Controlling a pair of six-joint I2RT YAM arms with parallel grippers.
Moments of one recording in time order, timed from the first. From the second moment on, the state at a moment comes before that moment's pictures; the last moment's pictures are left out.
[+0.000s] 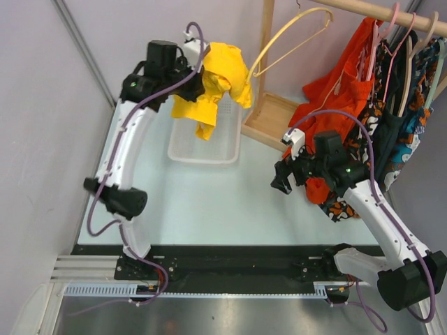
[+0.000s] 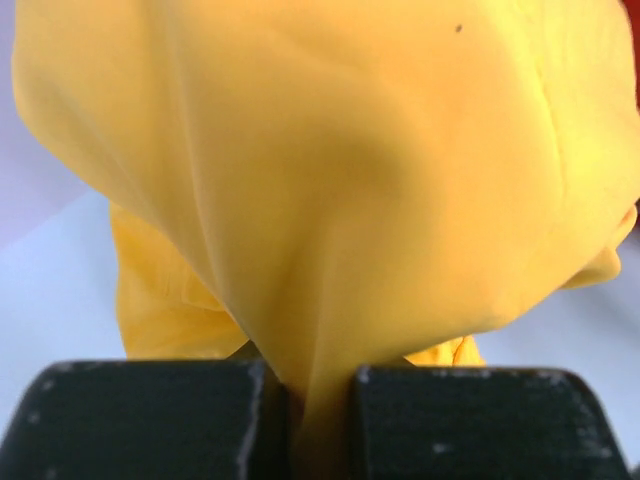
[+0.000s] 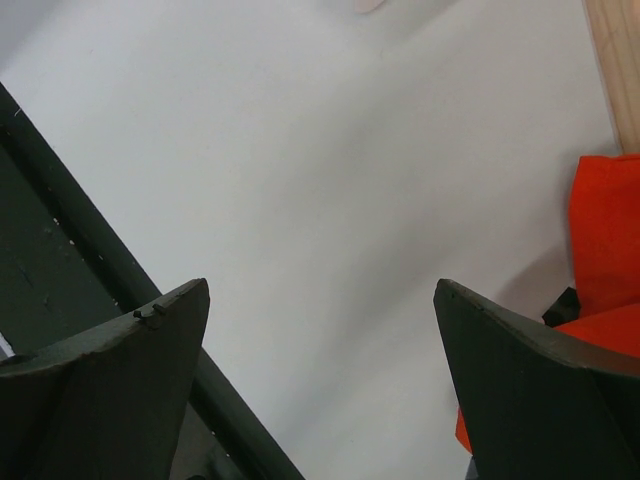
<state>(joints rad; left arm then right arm) -0.38 1.94 2.40 -1.02 0.19 0.18 0.35 1.09 1.04 -0.68 -0.49 -0.22</state>
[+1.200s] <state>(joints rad) -0.46 1.53 1.06 -0.53 0.67 -0.73 0.44 1.17 1.08 -0.81 -0.50 -0.32</state>
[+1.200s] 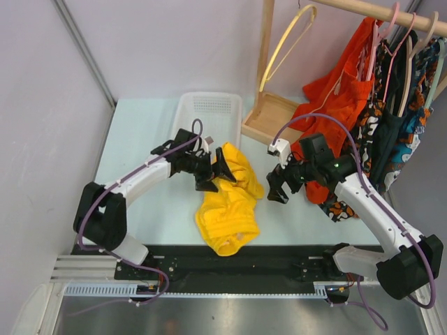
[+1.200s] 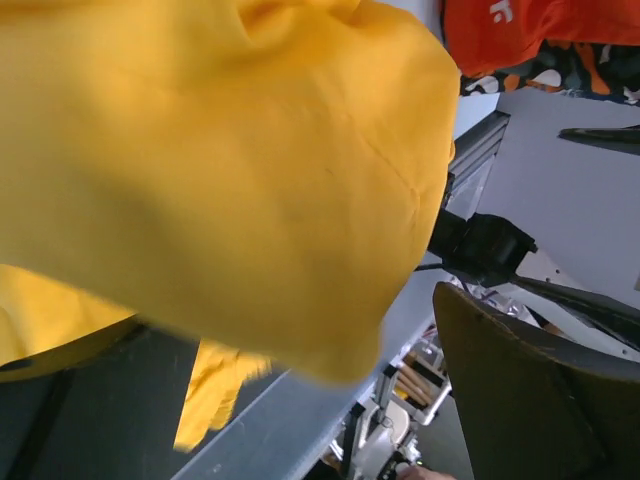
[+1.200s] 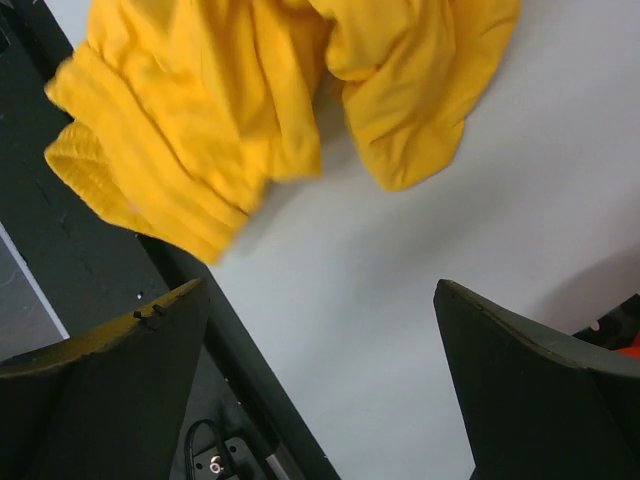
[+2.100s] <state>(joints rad) -1.07 1.17 0.81 -0.76 0.40 1.16 0.35 1.17 1.08 -0.78 -0.57 -0.27</state>
